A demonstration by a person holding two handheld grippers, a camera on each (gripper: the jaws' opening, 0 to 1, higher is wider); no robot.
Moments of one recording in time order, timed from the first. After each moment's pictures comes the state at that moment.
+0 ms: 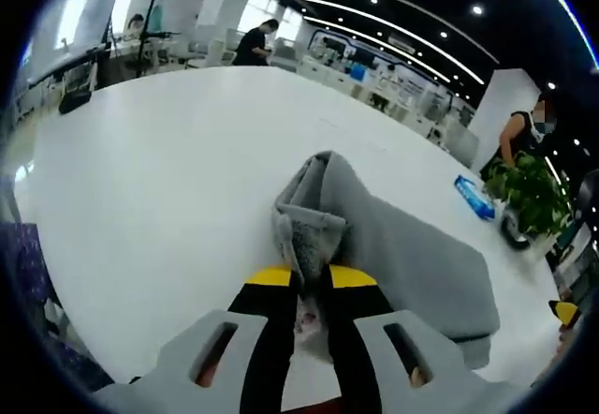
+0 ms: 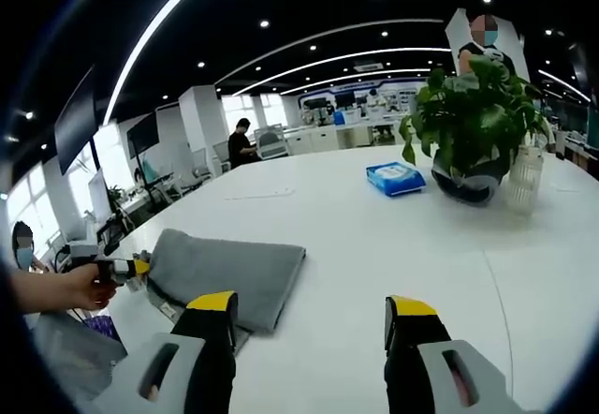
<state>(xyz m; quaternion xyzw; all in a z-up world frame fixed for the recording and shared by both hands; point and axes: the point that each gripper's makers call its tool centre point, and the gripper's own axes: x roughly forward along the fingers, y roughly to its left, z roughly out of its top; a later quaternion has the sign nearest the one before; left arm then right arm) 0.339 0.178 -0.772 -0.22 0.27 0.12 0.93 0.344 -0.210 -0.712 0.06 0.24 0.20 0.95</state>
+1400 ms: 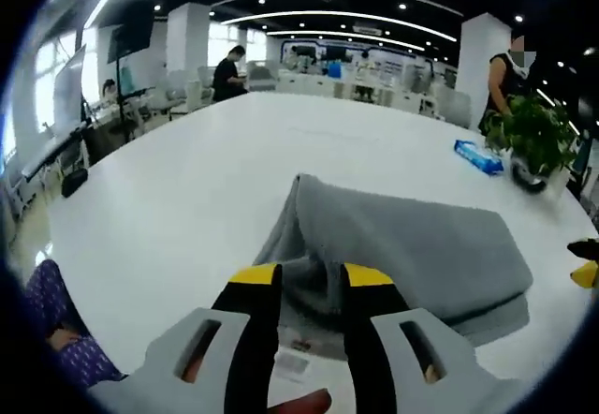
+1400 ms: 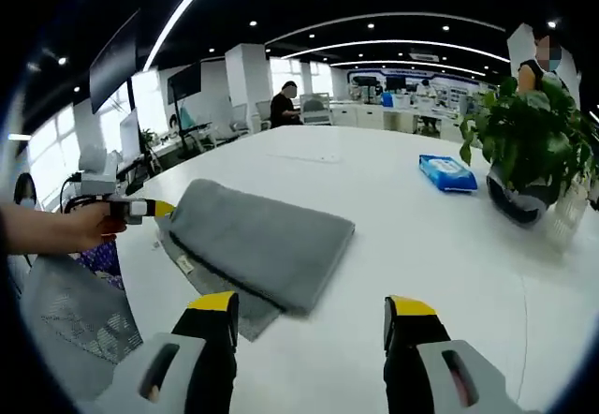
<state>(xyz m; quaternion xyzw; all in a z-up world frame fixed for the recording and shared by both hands) 0.348 0.179 -0.757 -0.06 0.27 0.10 0.96 0.346 -0.145 -0.728 -0.05 0.28 0.31 0.91</state>
